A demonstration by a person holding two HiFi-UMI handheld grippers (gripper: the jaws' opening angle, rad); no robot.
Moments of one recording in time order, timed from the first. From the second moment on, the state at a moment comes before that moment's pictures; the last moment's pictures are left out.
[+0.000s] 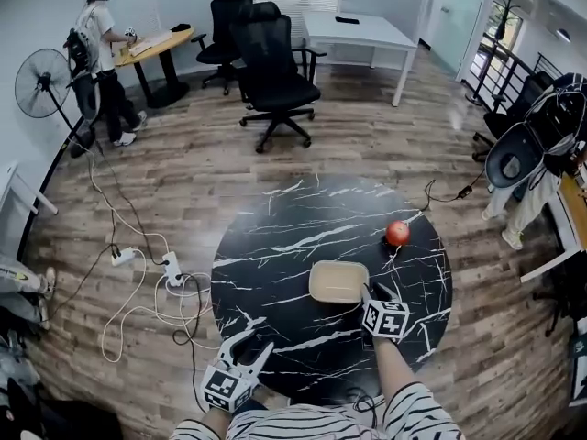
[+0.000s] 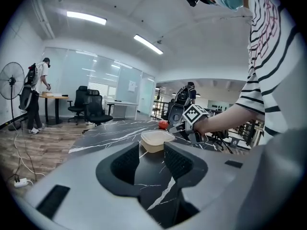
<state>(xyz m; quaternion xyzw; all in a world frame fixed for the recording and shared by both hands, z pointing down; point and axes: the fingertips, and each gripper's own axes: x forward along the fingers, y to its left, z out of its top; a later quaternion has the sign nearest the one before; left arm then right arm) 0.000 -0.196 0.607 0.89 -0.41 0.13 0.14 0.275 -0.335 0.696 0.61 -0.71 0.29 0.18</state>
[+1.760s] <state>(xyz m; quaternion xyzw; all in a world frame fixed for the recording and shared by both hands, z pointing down) 0.051 -0.228 0.630 0.91 -0.36 0.15 0.15 0.276 -0.340 0.709 0.59 -0.71 0.35 0.15</state>
